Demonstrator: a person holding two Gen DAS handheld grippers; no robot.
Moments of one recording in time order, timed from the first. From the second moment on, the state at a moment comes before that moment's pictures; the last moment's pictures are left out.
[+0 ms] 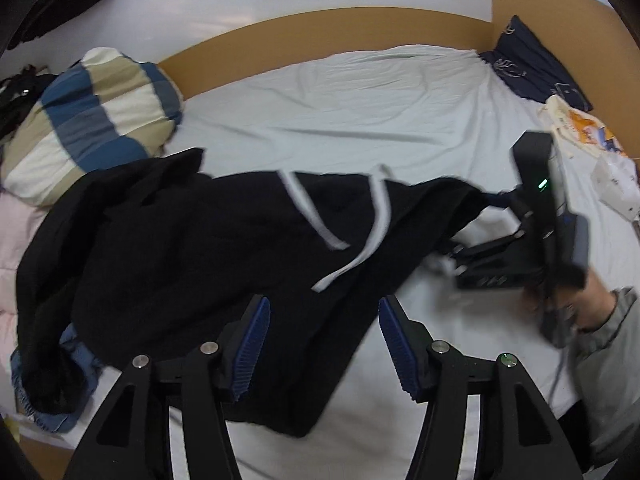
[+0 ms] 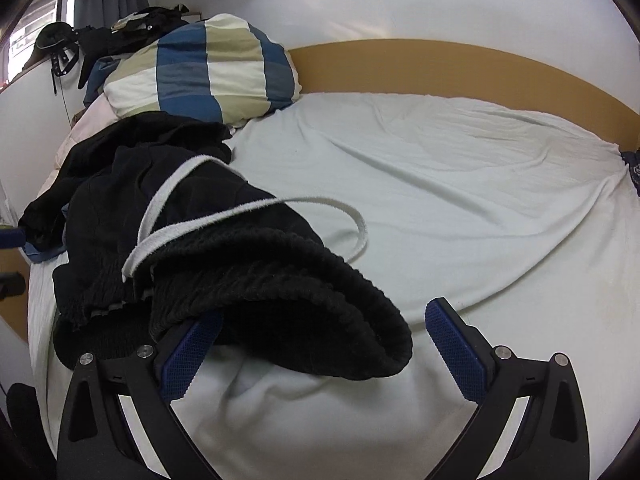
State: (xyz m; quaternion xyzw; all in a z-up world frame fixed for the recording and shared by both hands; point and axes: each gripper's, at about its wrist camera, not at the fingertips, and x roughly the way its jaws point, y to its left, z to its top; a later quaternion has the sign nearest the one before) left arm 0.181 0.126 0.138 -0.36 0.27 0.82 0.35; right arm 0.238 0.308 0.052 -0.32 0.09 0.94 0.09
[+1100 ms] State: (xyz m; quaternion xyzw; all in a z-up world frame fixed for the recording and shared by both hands) left arm 0.182 0.101 0.023 -0.23 0.56 0.68 0.41; right arm 0.235 0.312 0.055 -0.31 0.15 0.94 0.05
